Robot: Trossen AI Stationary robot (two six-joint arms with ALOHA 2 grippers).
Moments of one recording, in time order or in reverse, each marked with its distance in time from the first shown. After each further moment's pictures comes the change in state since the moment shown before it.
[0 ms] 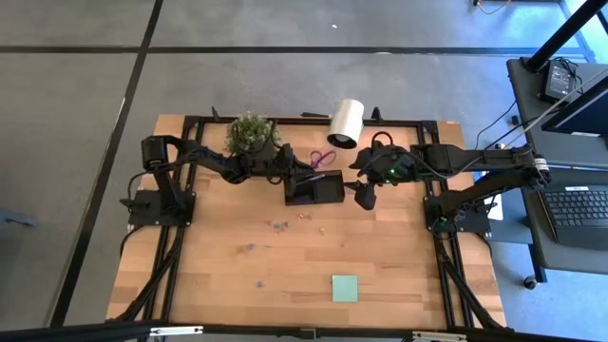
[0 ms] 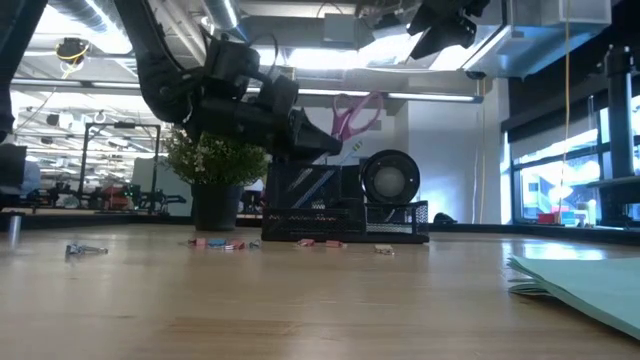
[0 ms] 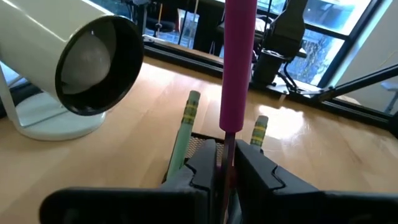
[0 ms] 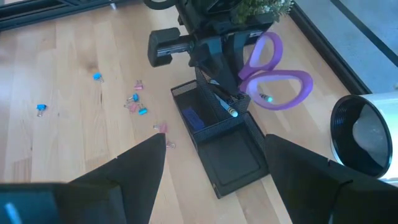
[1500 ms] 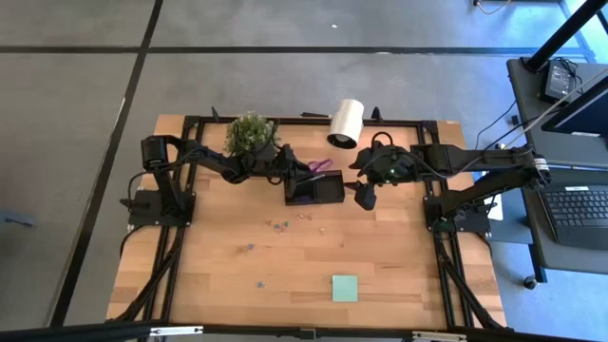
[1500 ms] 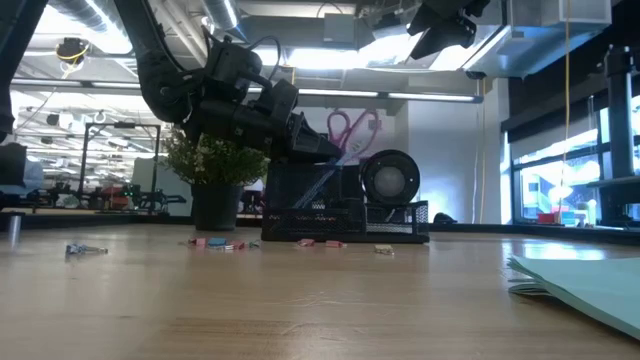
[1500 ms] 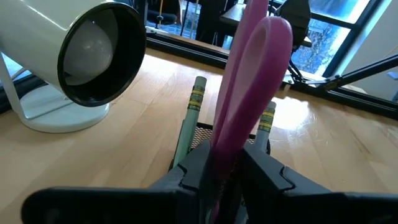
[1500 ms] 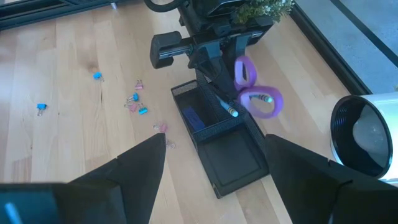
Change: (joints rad) left arm 0.000 0.000 0.000 -0.043 0.002 0.026; right arm 0.000 0.000 0.000 0.000 -0.001 -0.004
